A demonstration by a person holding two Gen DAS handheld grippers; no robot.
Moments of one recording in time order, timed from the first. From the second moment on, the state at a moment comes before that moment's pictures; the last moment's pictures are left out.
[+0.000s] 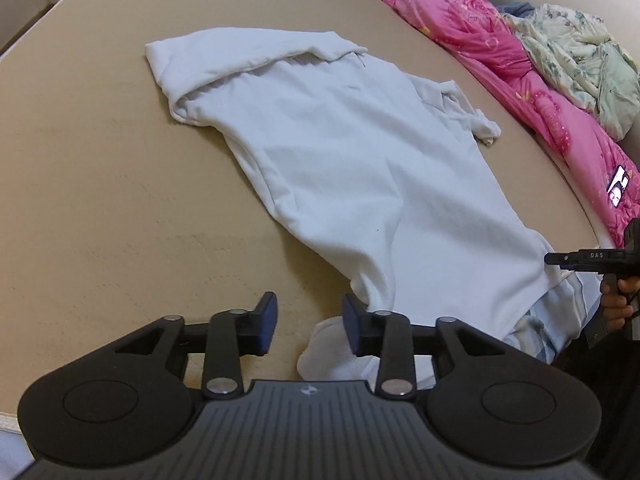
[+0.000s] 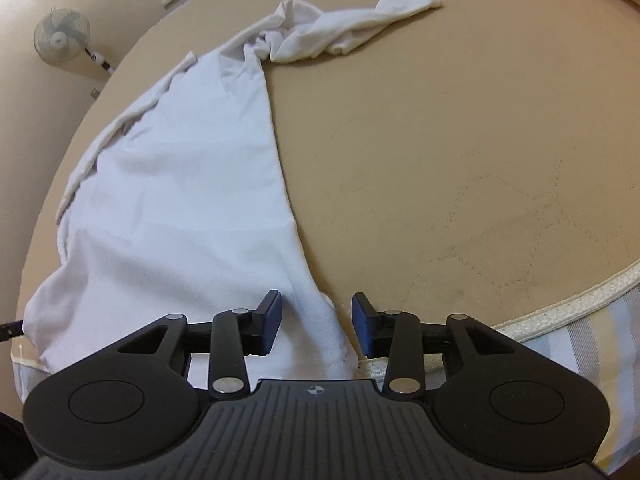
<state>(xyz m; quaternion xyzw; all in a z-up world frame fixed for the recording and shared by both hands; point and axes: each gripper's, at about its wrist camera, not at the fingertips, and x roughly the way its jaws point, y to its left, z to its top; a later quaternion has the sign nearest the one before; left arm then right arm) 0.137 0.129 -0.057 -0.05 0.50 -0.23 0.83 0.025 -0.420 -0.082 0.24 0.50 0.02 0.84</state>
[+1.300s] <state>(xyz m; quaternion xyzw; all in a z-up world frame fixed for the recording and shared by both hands) 0.093 0.126 -0.053 -0.01 0.56 -0.16 0.81 -0.006 -0.403 -0.083 0.21 0.51 0.04 0.83</state>
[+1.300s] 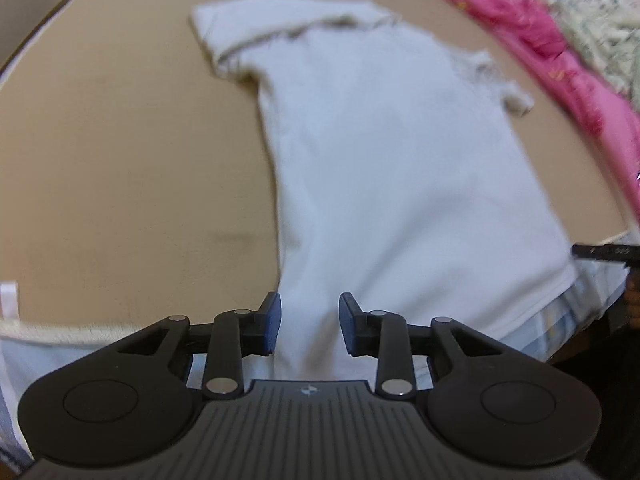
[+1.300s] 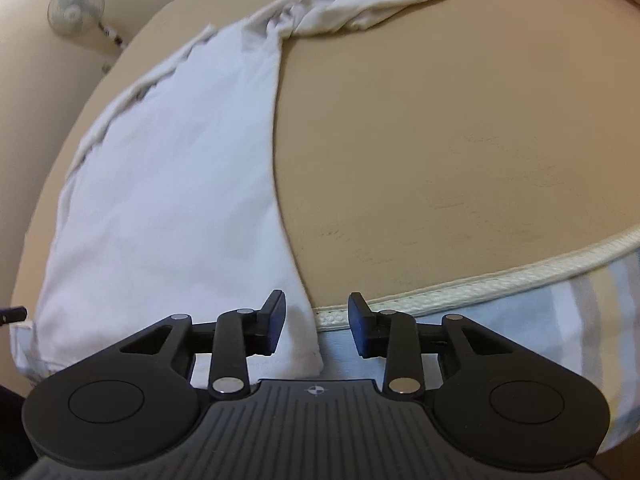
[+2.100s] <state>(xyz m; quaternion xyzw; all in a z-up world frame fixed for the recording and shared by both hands) 0.073 0.072 -0.017 0.06 0.44 -0.19 0.87 -0.011 -0.398 -0.053 0.23 0.43 0.07 0.87</state>
